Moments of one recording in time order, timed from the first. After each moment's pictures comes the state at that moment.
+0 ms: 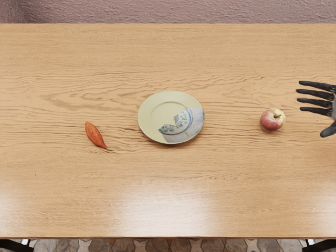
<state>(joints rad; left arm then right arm) -0.06 0.00 0.10 -0.27 0.06 -0.06 0.14 0.73 -1.21 0.45 1.30 0.01 0.61 -0.09</state>
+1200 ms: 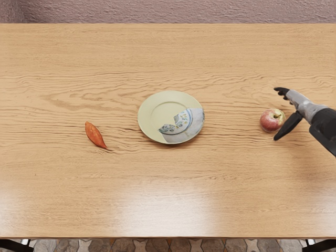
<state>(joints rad) -0.06 0.00 0.10 -0.27 0.06 -0.06 0.14 0.83 -0.76 0.29 1.27 -0.88 -0.25 -0.30</state>
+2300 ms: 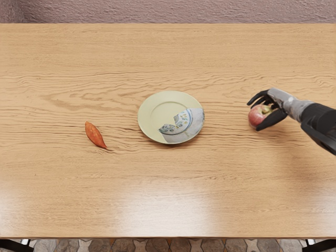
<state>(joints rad) -0.06 0.00 0.10 -0.27 0.06 -0.06 0.14 0.84 -0.76 0.36 1.37 -0.87 -0.11 -0.31</state>
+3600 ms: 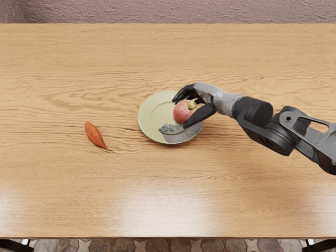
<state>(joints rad) -0.06 0.00 0.10 -0.27 0.06 -0.06 0.14 0.87 -0.45 0.49 1.44 -0.86 -0.05 -0.35</state>
